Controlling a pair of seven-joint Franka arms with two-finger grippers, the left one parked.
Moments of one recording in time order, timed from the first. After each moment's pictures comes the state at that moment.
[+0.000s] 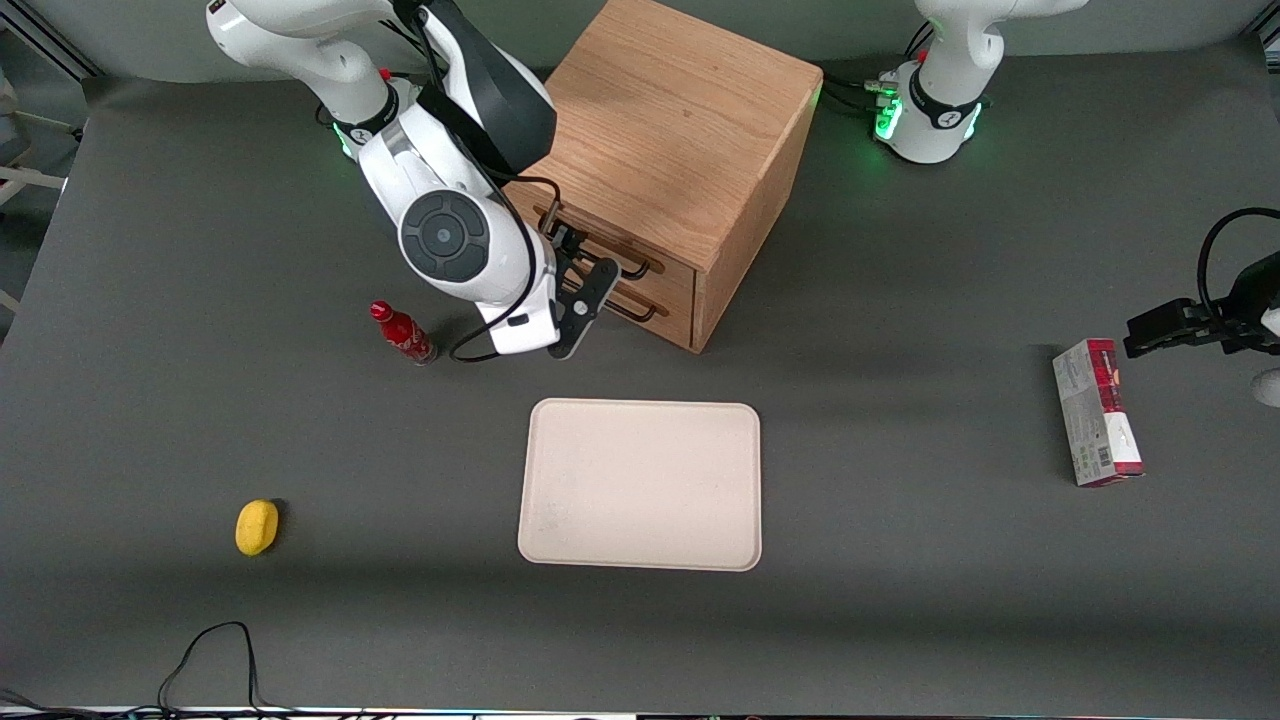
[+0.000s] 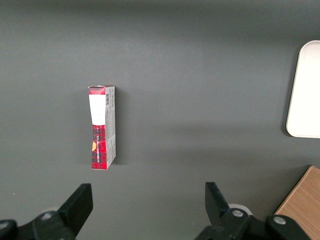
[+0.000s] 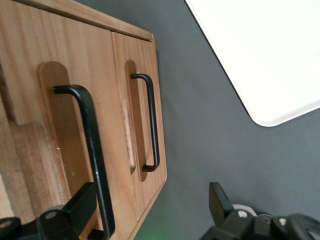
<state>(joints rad) 0.58 0.43 0.03 -1.42 0.24 1.59 -0.39</state>
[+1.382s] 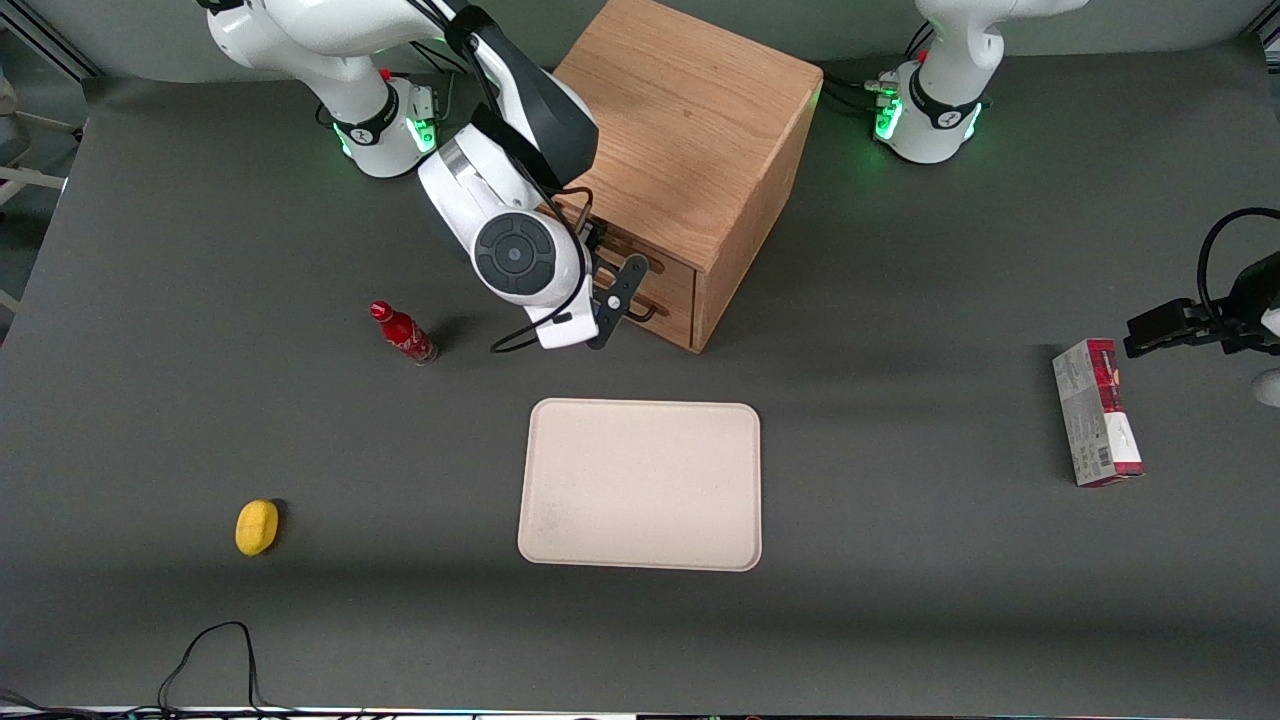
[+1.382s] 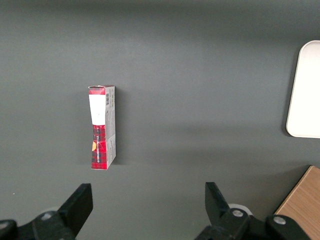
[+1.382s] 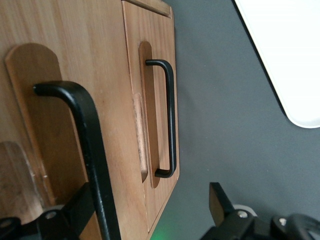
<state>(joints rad) 0.63 0.48 0.03 -1.46 0.24 1.59 -0.39</state>
